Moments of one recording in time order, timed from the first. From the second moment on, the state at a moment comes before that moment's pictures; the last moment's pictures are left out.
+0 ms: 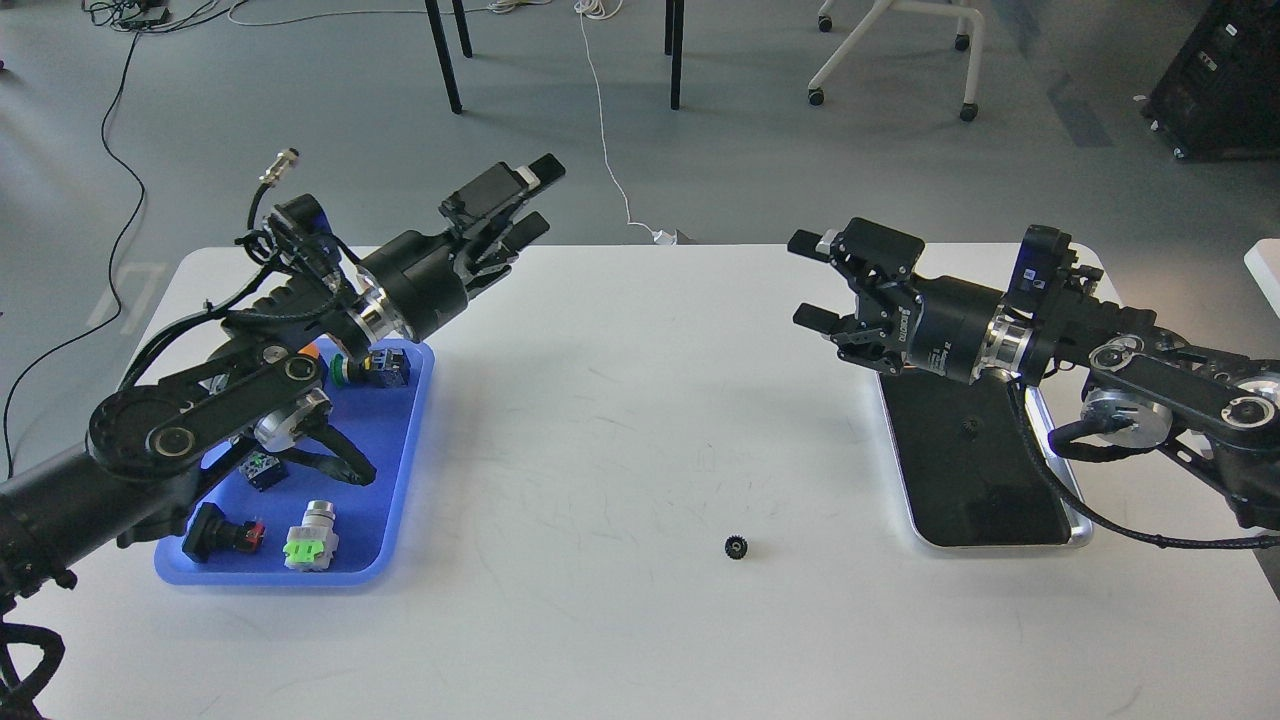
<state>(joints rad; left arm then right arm) -0.72 0.44 -0.58 -1.09 0.78 -0.12 -0.49 0.97 -0.59 0.09 1.03 -0.63 0.46 0.49</state>
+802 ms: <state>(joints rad) -0.41 0.40 -1.04 -1.09 0.55 -0.27 -0.39 1.52 -0.36 -0.56 1.31 -1.47 0.42 0.49</state>
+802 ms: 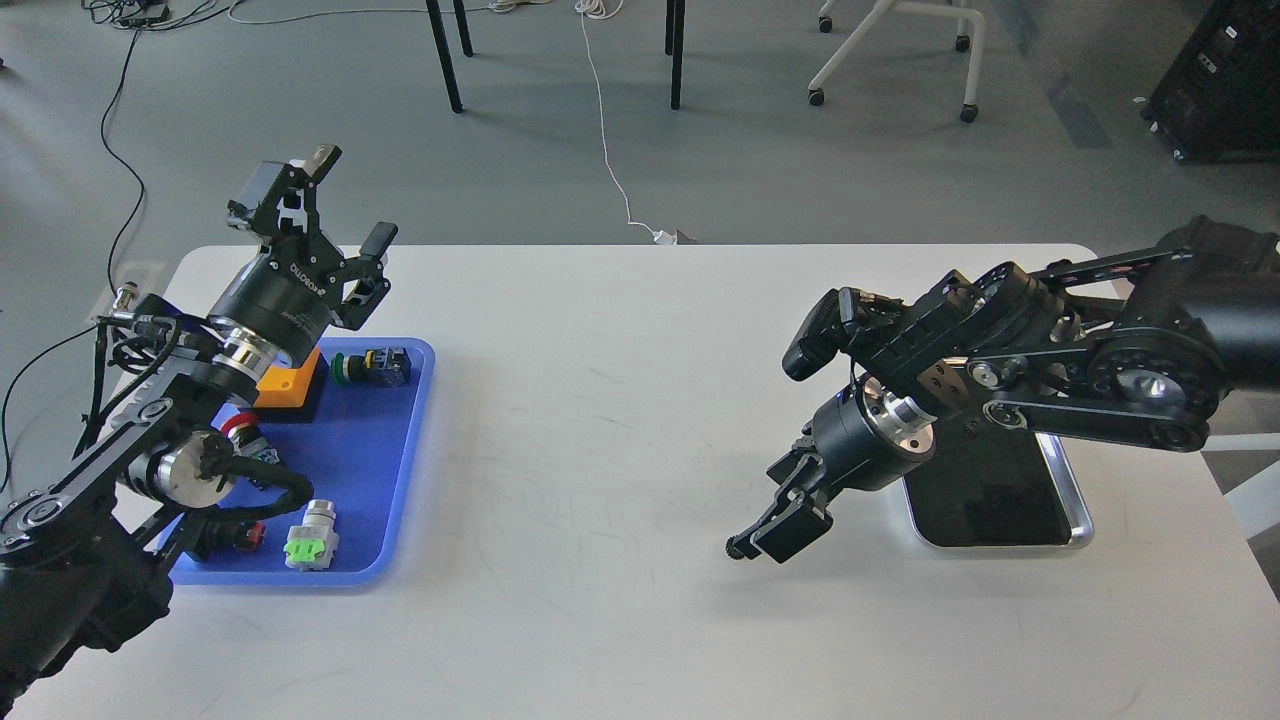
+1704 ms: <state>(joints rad) -0.41 0.37 -1.04 -1.09 0.55 -0.27 -0.39 1.51 -0.12 -0.77 1.15 -1.48 0.25 0.49</state>
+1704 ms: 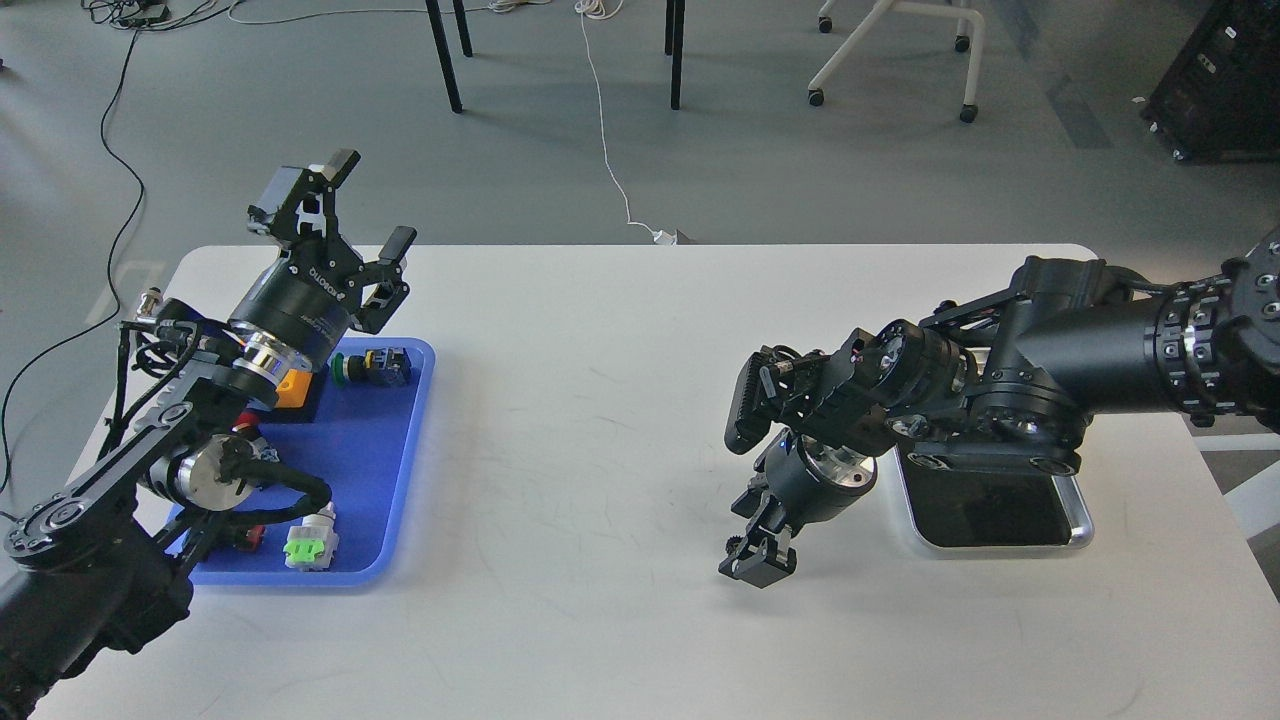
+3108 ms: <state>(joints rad) -0.41 0.36 -1.06 -1.10 0.55 -0.28 -0.38 1.59 -0.27 -0.74 1.14 -1.47 0.21 0.49</state>
